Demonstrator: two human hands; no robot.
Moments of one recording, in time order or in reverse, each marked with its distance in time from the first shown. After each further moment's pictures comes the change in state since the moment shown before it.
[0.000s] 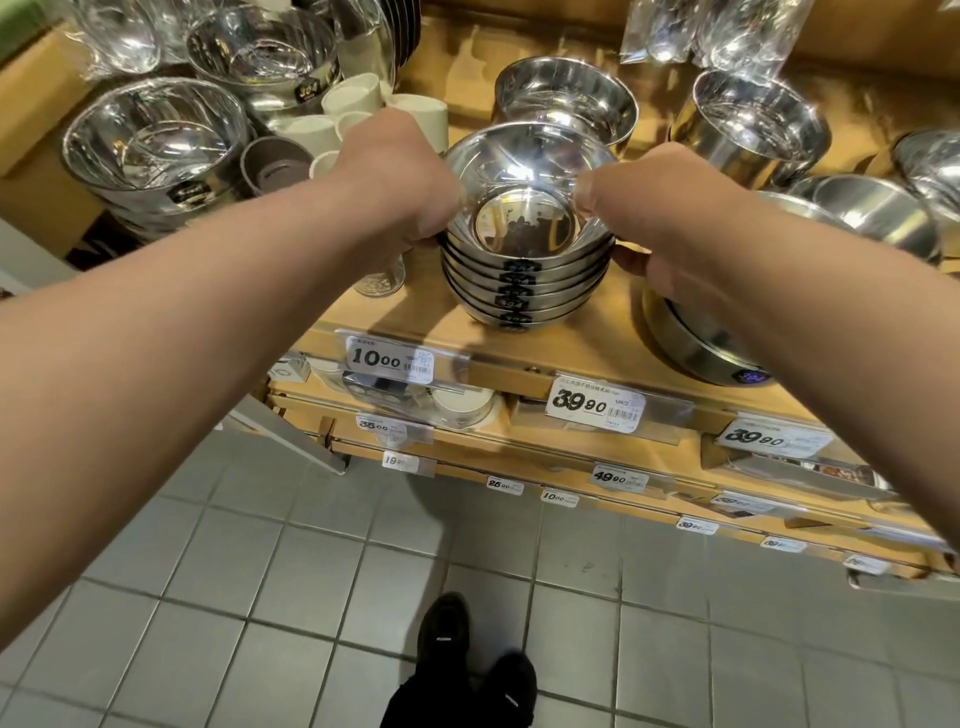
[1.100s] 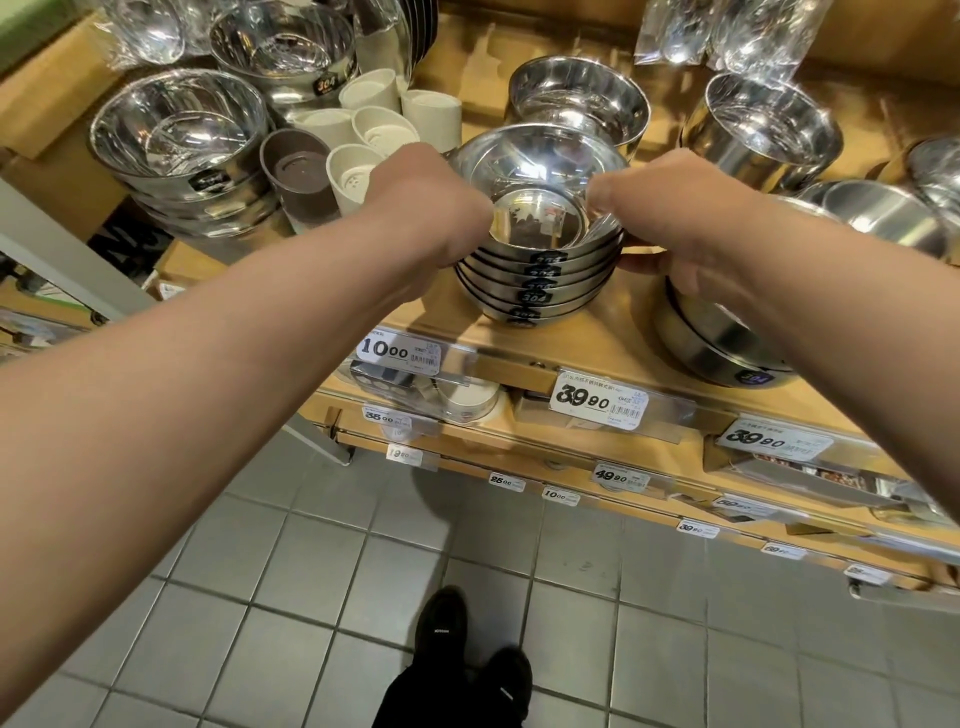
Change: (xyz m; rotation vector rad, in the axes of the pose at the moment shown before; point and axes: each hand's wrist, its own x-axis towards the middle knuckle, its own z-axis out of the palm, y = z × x) left_hand -0.012 -0.005 0.015 -0.149 -0.017 -0.092; right_hand 0.004 0.007 -0.006 -0.018 -0.095 -0.091
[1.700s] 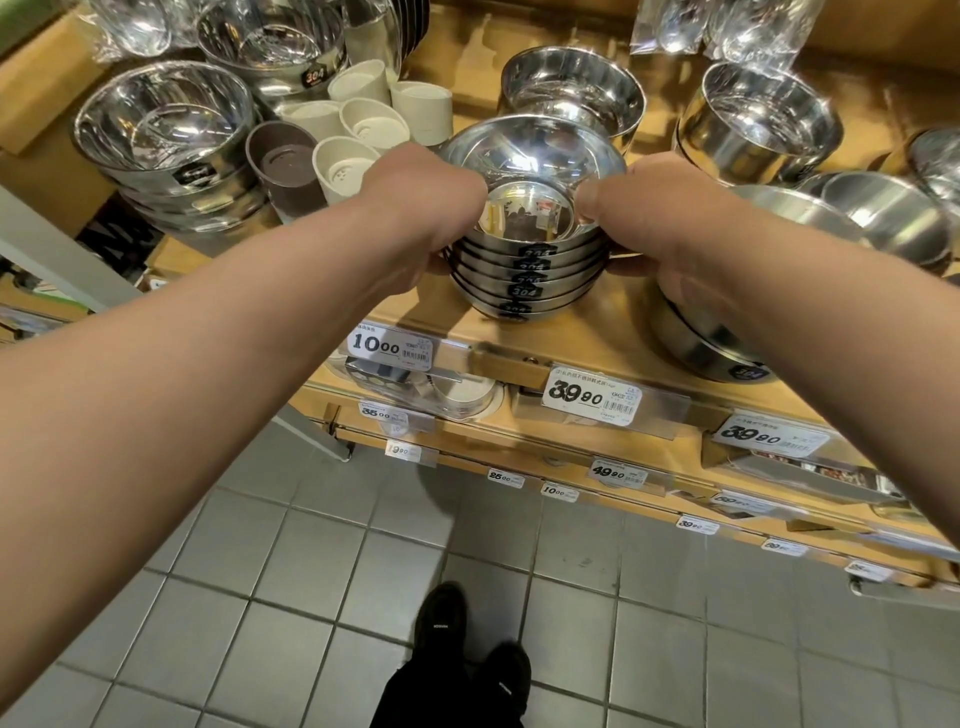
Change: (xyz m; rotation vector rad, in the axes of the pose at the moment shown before) left_hand -0.001 0.002 0.005 -0.163 -0.079 -0.039; right_hand 0.004 0.008 0.005 0.003 0.020 -0.001
